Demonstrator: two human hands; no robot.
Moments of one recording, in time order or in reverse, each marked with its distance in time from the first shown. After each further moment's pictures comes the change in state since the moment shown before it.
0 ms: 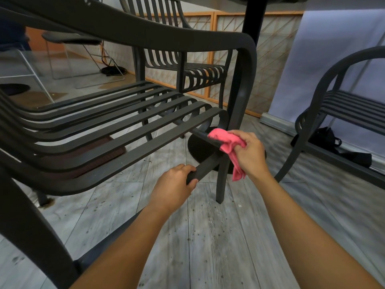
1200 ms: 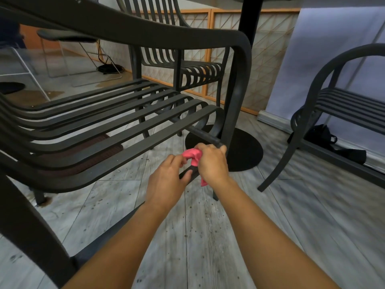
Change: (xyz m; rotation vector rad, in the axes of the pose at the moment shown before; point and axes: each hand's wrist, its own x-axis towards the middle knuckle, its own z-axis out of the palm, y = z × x) left_hand -0.006 0.006 -0.003 0.006 0.215 -0.048; right_hand -0.036 -0.028 0.062 -0.523 -0.196 -0.034
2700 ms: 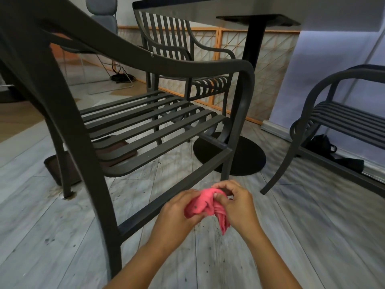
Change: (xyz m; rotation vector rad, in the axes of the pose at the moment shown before) left_hand -0.103 0.009 -0.058 -0.393 -0.198 0.010; right_hand -0.137 0.004 -0.044 0.626 -0.003 -0.013
